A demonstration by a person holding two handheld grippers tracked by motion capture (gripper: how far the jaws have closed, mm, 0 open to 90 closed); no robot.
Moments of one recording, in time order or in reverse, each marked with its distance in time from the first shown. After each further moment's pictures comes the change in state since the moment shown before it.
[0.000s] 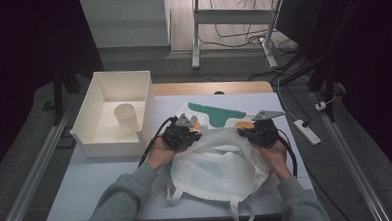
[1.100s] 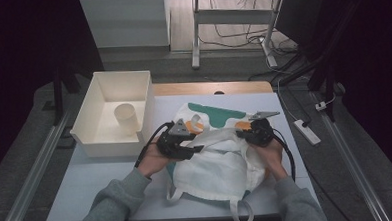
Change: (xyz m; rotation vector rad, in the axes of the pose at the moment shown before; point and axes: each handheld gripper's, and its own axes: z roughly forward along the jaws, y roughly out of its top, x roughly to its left) left arm -0.033 -0.004 -0.041 -0.033 -0.075 0.107; right arm -0.015 -0.012 0.028 0.061 -0.008 0.070
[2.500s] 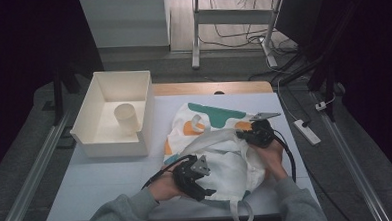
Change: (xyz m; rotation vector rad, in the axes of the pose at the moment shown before) left arm -0.071 -0.021 0.036 0.210 -0.192 0.194; right arm -0.002 -0.004 0.001 -0.008 0.007 0.012
